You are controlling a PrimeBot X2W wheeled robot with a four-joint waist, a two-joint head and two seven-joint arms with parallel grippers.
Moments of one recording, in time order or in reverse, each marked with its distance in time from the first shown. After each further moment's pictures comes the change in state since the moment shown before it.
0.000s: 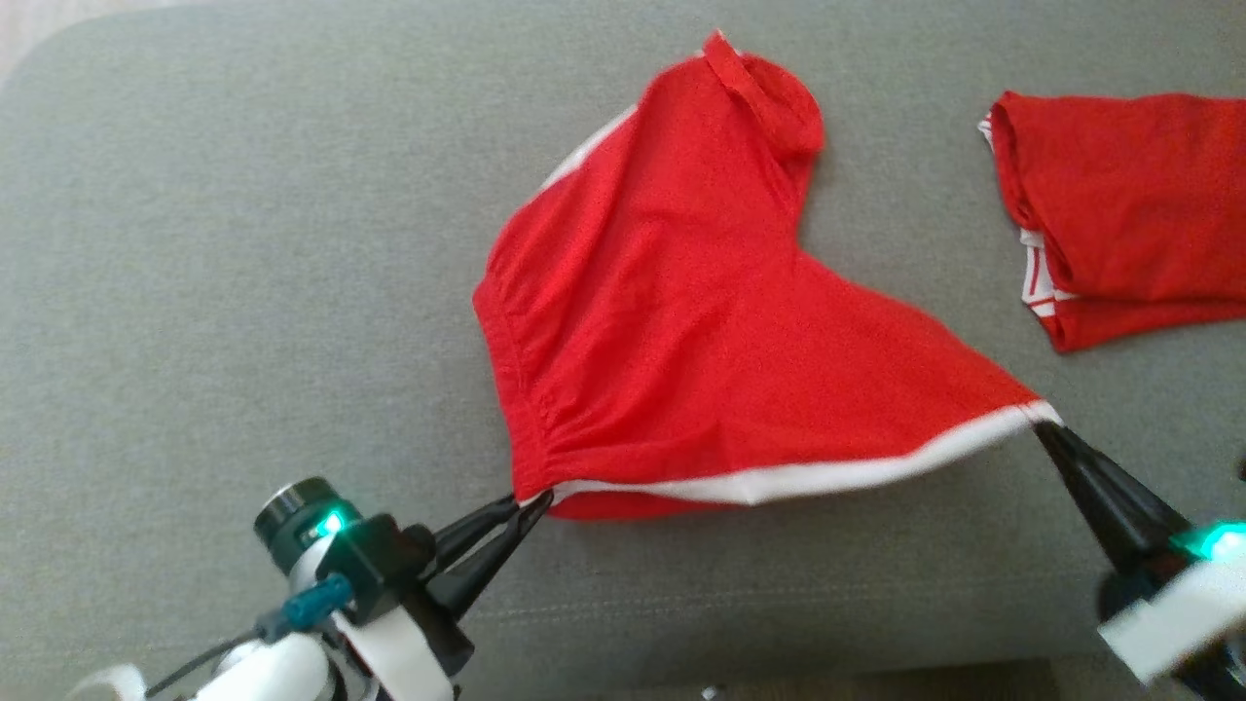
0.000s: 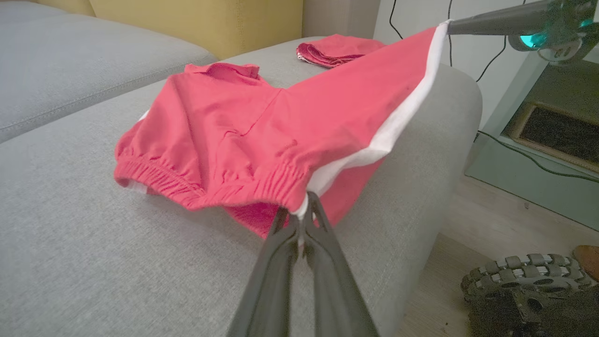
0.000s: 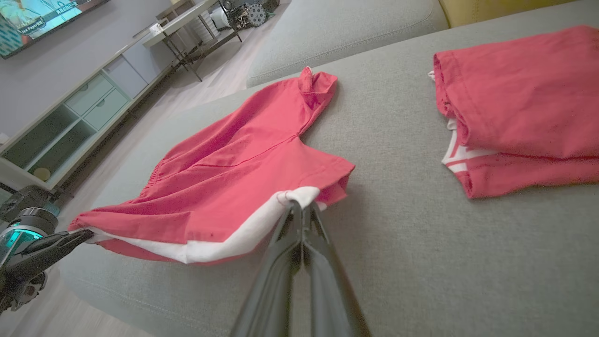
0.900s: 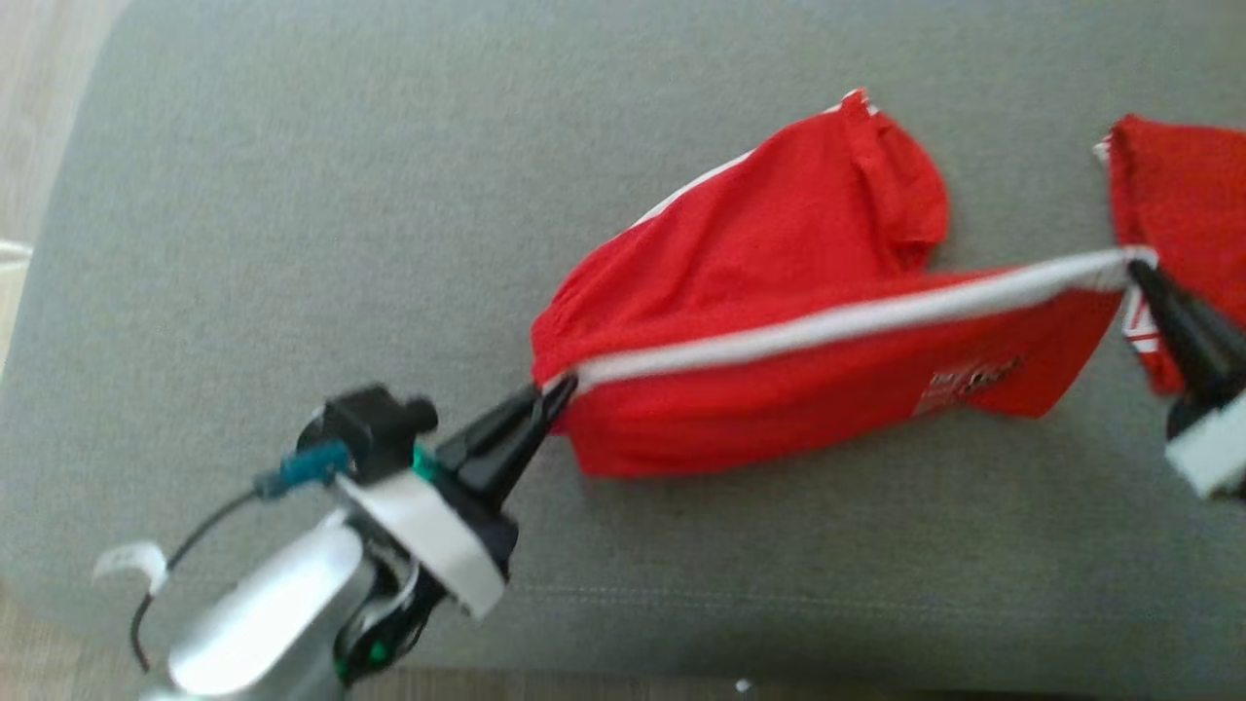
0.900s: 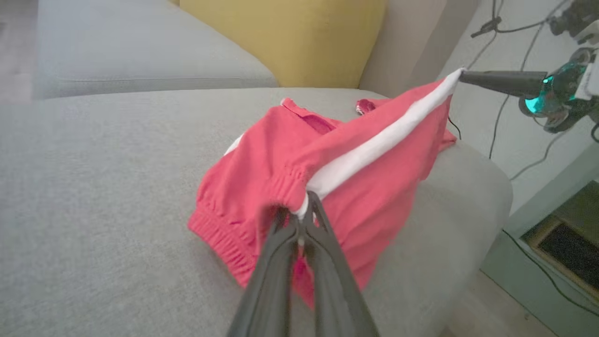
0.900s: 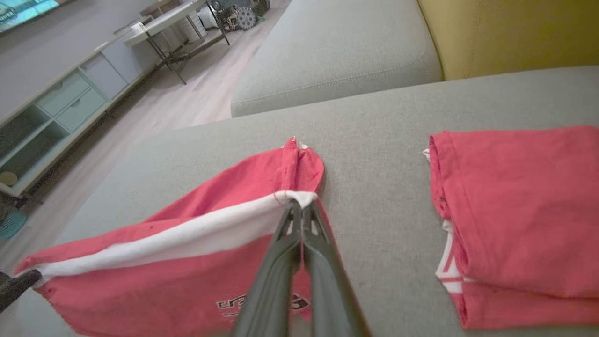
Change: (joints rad) left arm -0.145 -0.108 -0.020 0.097 -0.289 0.000 0.000; right arm -0.243 0.161 -0.262 0.010 -0.120 0.000 0.341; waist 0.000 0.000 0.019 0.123
